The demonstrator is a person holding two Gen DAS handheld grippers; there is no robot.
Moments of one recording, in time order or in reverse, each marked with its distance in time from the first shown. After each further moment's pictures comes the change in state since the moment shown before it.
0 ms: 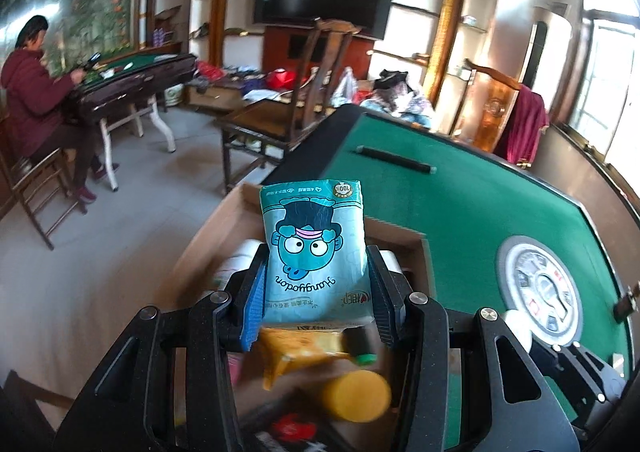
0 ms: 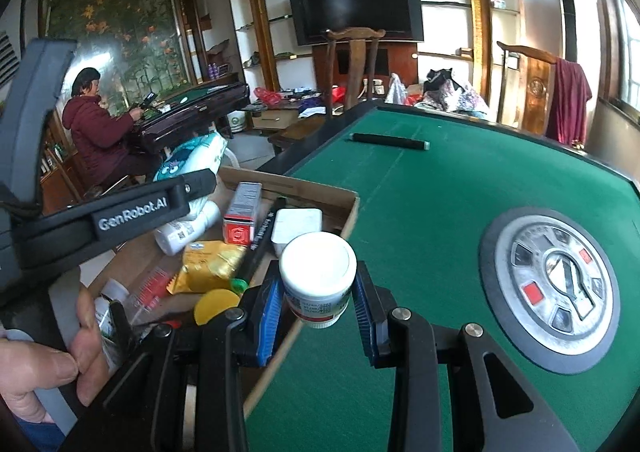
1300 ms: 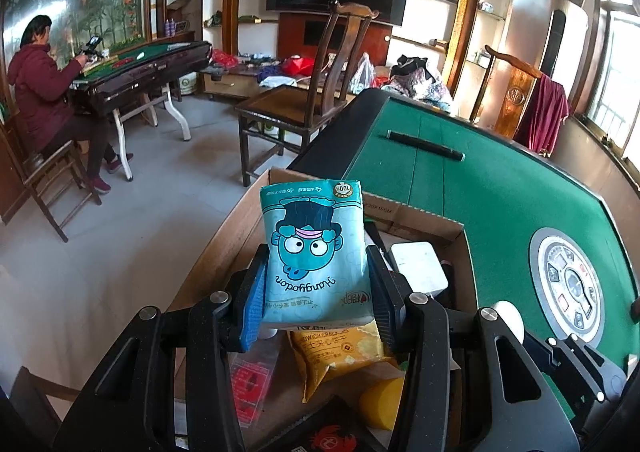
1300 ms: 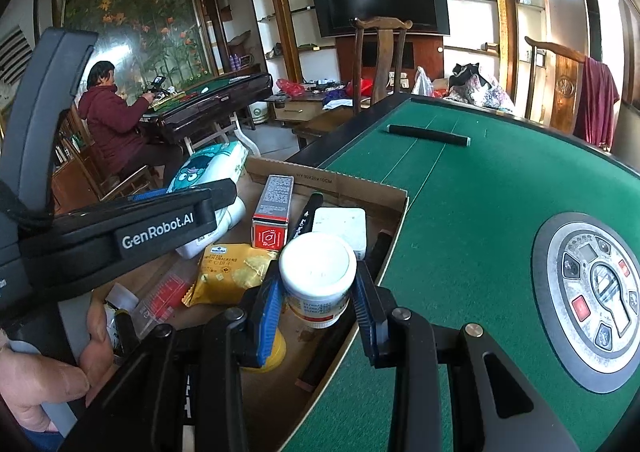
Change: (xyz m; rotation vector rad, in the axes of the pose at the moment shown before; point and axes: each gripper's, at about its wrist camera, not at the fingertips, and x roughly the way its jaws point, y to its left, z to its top) left arm 0.016 0.011 -0.002 0.018 0.039 0.057; right arm 0.032 0.015 -0.001 -0.025 0.022 0.076
